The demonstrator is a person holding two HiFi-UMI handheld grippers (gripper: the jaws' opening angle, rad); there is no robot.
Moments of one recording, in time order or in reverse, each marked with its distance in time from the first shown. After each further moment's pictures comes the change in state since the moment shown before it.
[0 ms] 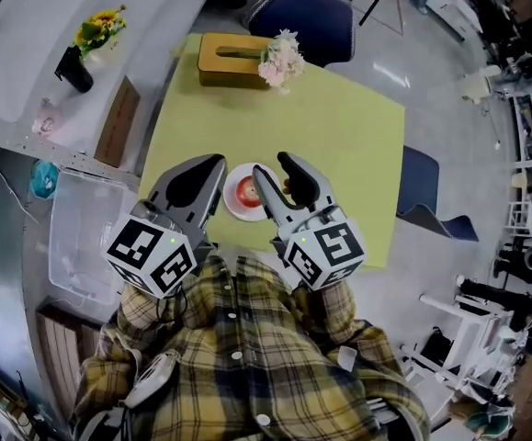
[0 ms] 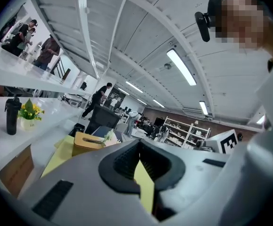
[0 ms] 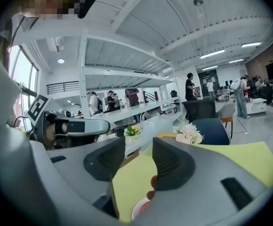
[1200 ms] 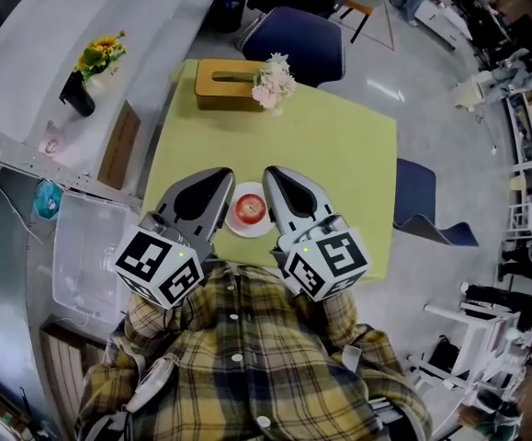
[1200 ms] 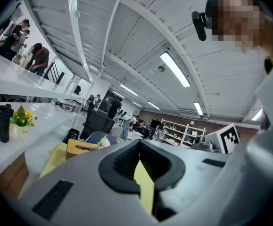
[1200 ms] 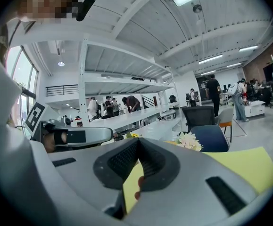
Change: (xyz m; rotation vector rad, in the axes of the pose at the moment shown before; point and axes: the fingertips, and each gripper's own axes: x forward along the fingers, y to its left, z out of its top) left arm 0.005 -0.029 0.025 0.052 -0.041 -0.058; right arm -0.014 0.006 0.044 -0.008 -0.069 -0.017
